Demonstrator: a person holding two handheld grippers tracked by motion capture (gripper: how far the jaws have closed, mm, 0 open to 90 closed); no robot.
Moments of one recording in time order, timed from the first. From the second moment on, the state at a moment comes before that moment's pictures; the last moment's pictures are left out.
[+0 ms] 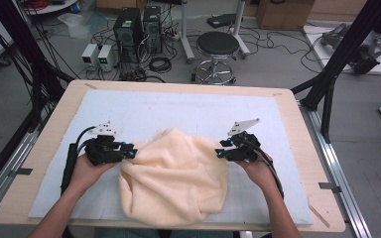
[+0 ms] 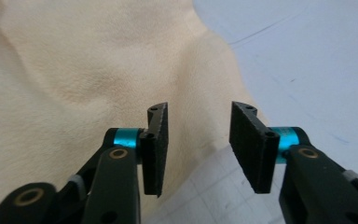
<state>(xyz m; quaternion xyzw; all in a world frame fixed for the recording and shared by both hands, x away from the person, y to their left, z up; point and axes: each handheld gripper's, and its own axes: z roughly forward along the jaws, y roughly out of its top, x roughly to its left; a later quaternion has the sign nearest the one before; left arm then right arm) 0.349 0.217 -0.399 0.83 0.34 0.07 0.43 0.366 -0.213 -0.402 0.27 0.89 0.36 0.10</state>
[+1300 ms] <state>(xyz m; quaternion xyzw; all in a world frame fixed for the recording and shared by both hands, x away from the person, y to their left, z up) 0.314 0.230 -0.335 0.81 0.30 0.13 0.49 0.305 -0.227 -0.319 0.19 0.88 0.42 0.15</state>
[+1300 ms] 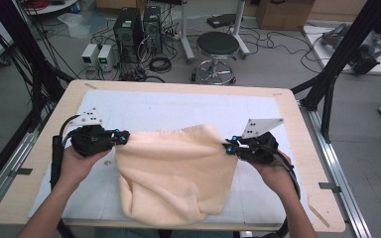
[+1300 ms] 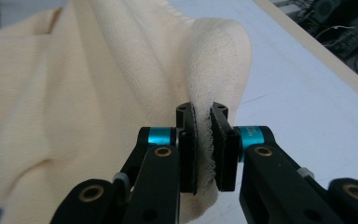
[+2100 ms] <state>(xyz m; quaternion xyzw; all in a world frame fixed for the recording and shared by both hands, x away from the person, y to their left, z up) 0.472 0.208 -0.337 0.79 0.38 0.16 0.44 0.466 -0.219 -0.315 0.33 0.84 0.38 0.19</state>
